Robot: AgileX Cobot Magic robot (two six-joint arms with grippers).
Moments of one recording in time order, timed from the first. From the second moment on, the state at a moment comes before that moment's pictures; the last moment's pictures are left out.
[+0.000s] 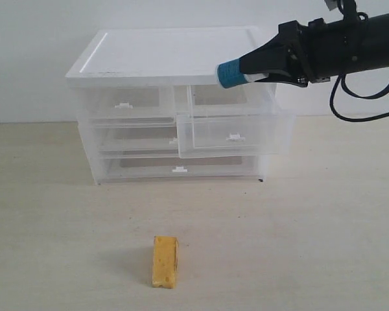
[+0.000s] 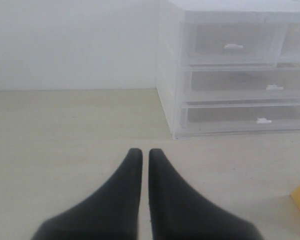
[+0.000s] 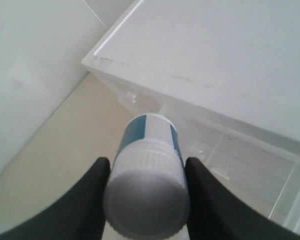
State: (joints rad) left arm -0.10 0.00 0.00 0.01 0.23 -0.02; right arm 0.07 1.76 -1.32 1.41 1.00 -1.14
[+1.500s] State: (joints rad) left arm -0.10 0.00 0.00 0.01 0.23 -0.02; right arm 0.18 1.79 -1.36 1.23 0.72 -1.01
